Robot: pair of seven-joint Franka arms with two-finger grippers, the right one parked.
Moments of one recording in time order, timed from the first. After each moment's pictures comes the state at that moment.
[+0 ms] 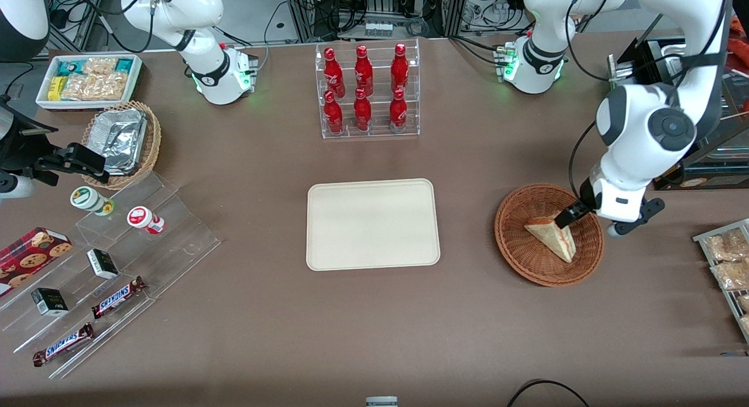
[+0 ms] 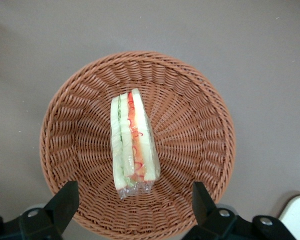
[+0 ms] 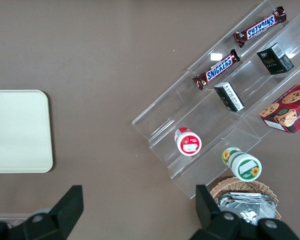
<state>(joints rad) -0.03 0.12 -0.08 -2.16 0.02 2.34 -0.66</state>
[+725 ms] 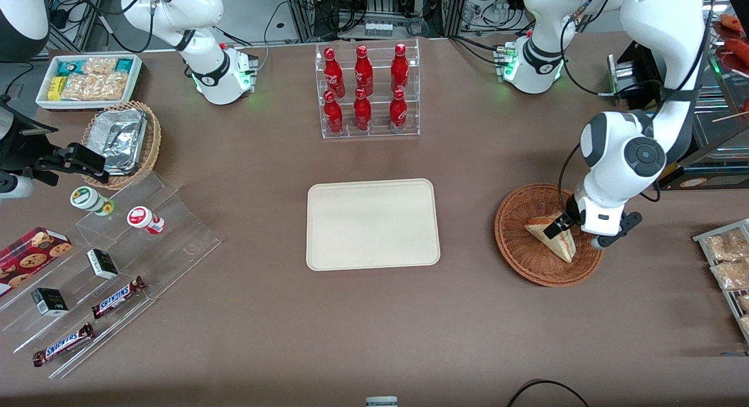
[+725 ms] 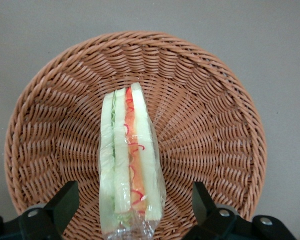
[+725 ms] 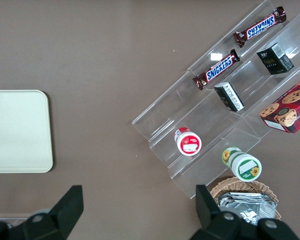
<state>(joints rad) -0.02 0.24 -0.08 -2.20 0.02 2.49 -0.69</state>
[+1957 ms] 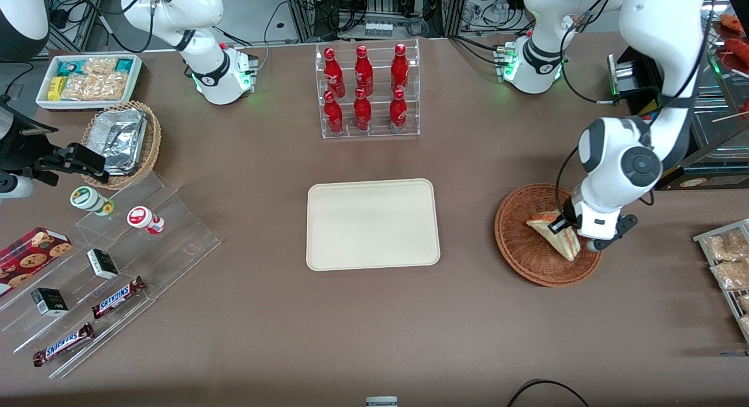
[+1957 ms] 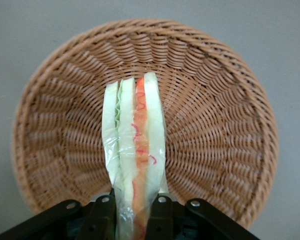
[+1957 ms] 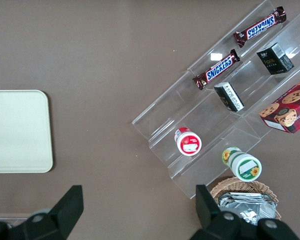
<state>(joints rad) -0.02 0.23 -0.08 -2.12 0.02 2.34 -0.70</state>
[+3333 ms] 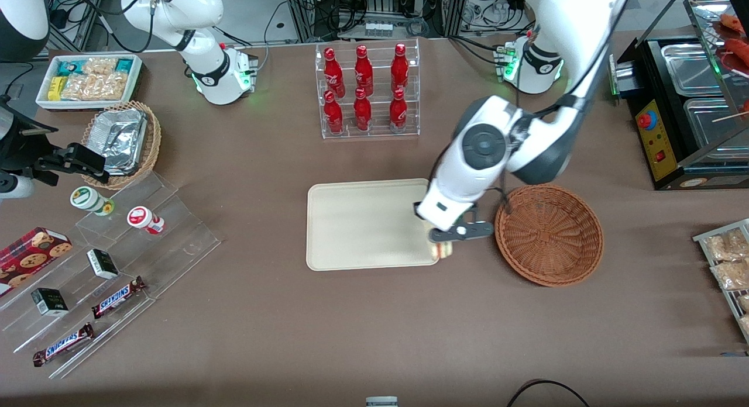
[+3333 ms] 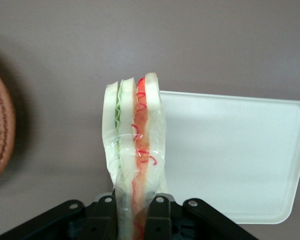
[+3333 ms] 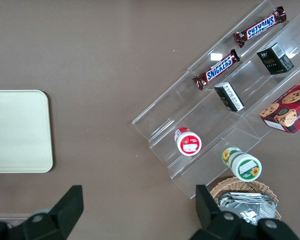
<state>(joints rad) -0.37 0.48 -0.28 -1.57 0.06 2.04 -0.73</state>
